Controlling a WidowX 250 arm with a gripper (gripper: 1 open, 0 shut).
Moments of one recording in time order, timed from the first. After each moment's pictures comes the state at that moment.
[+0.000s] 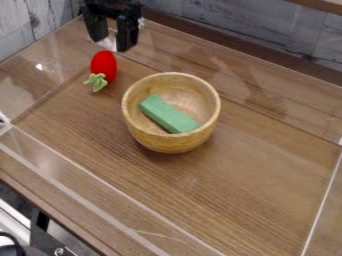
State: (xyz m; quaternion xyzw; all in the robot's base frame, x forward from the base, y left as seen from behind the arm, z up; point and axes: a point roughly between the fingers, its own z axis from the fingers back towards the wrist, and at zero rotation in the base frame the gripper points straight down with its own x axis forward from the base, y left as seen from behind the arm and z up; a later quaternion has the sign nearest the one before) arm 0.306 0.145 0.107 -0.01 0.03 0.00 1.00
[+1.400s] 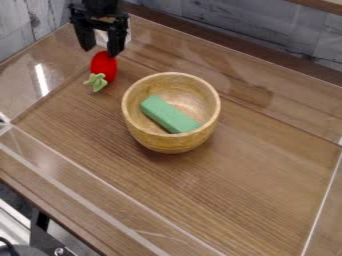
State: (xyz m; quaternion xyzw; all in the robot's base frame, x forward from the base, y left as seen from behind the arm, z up) arm 0.333 0.200 0.064 -0.01 0.04 0.10 0.99
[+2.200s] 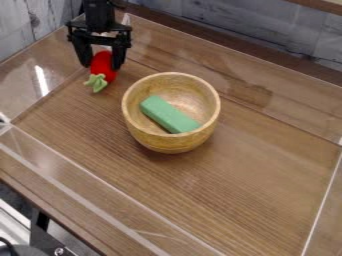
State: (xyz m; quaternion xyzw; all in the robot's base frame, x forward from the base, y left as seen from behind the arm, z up) arm 0.326 0.195 0.047 -0.01 0.04 0.20 0.98
